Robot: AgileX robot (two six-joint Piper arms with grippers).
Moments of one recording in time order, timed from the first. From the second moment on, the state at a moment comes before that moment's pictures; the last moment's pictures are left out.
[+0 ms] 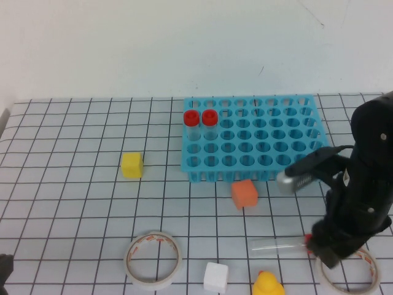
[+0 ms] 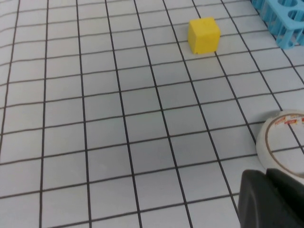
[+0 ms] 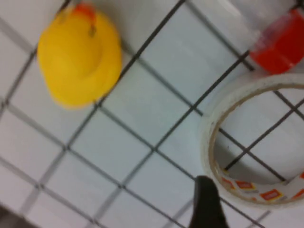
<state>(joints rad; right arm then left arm) 0.51 1.69 -1.19 0.03 1.16 -0.13 -0.12 0.47 -0.42 -0.18 0.55 0.10</state>
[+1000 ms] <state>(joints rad) 0.82 1.71 -1.19 -0.46 0.88 1.78 -0.18 0.47 -0.41 -0.19 0.56 0.10</state>
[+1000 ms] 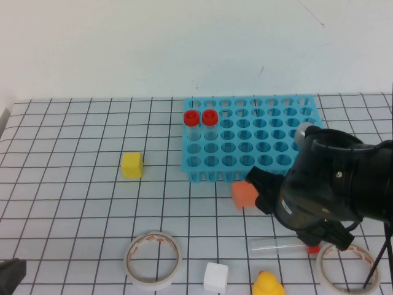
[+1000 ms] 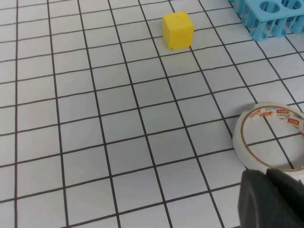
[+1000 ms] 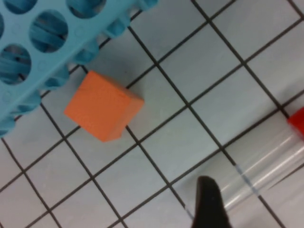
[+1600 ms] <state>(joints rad) 0.82 1.79 -1.19 -0.37 0.98 2.12 -0.18 0.47 -0.41 -0.19 0.56 0.10</state>
